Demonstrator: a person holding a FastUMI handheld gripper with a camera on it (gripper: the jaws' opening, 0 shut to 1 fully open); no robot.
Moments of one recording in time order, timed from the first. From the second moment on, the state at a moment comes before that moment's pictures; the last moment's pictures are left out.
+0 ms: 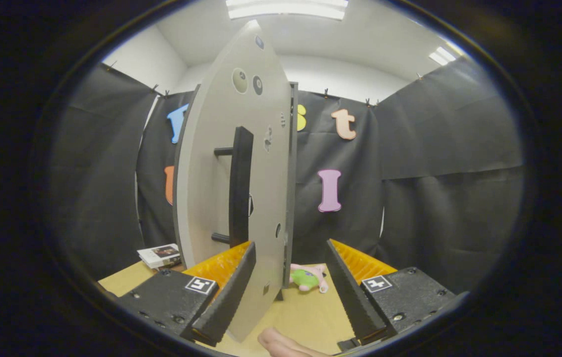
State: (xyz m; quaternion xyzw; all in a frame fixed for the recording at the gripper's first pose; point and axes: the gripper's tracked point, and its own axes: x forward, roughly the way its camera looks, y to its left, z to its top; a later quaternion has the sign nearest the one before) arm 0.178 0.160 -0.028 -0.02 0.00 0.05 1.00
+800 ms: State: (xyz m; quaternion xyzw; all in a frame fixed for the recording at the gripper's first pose) arm 0.183 0.266 -0.072 0.01 0.05 0.06 1.00
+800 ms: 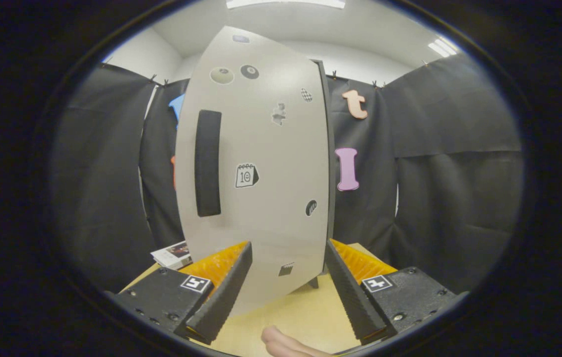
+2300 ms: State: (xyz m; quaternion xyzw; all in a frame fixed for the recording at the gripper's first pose) arm 0.060 0.179 -0.029 0.00 -0.03 0.08 1.00
